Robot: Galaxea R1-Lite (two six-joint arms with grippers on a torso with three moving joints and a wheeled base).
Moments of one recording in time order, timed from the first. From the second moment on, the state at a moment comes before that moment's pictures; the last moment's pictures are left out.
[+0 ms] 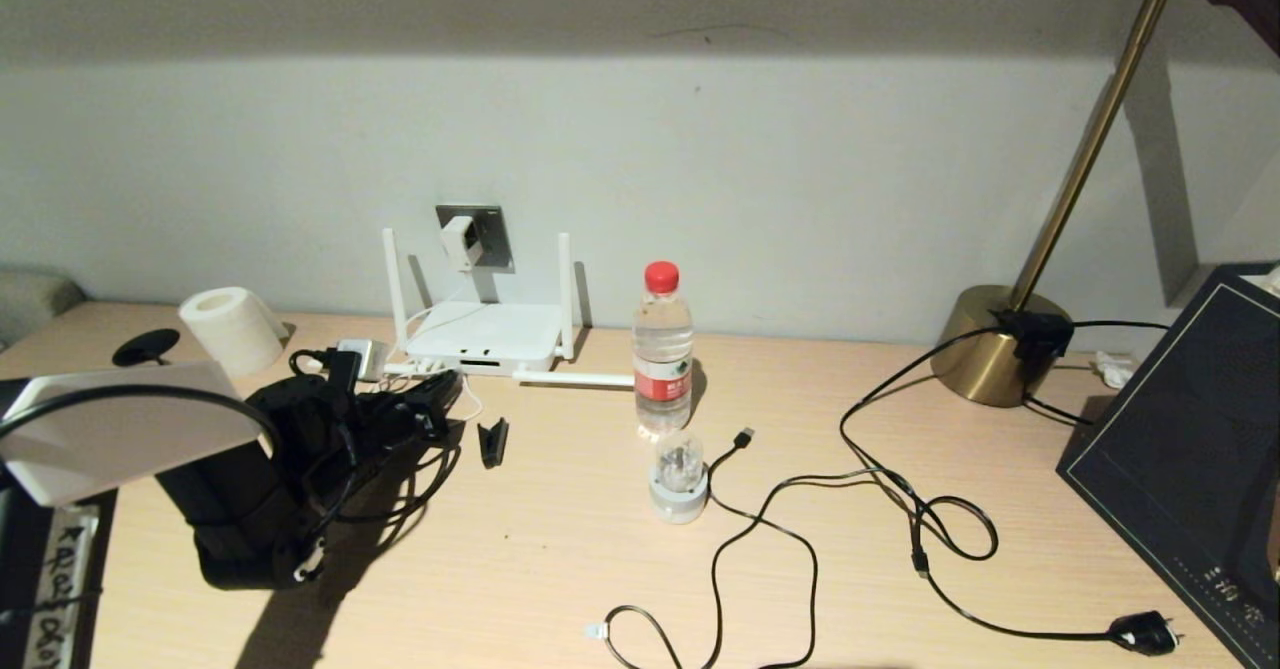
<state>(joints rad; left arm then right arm) -0.01 2.36 -0.79 -1.52 -0.27 -0.03 -0.01 0.00 0.00 -0.08 0.05 -0.12</state>
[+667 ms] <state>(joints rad) -0.01 2.36 -0.80 -1.52 -0.27 -0.03 -0.01 0.00 0.00 -0.08 0.05 -0.12</state>
